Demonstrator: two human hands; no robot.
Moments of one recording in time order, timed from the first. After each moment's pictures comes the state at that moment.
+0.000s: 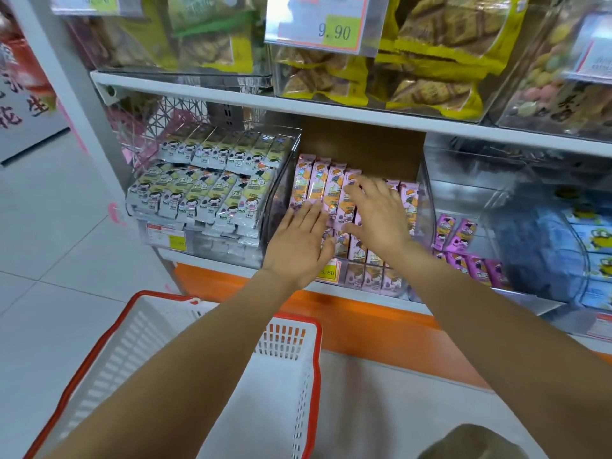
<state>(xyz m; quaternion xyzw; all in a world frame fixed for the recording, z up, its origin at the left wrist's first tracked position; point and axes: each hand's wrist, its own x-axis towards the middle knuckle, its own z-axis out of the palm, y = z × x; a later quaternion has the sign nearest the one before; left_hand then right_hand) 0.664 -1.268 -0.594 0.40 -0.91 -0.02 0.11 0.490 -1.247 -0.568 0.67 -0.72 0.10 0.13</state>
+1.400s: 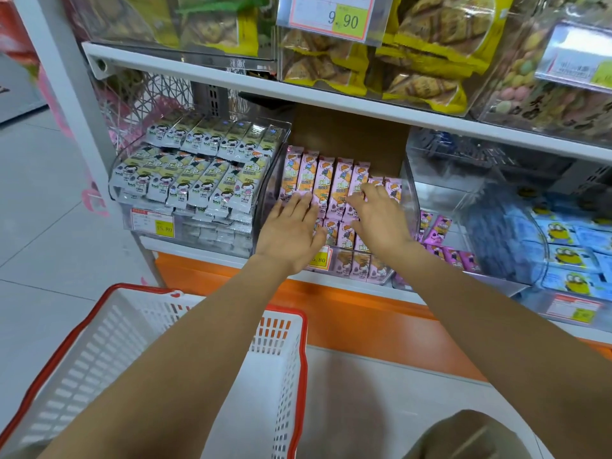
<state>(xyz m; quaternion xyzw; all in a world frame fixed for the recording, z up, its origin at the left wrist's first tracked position) 0.667 -1.267 -0.593 0.41 -0.91 -0.02 0.07 0.495 -1.217 -0.562 0.64 -0.76 0.01 0.12</state>
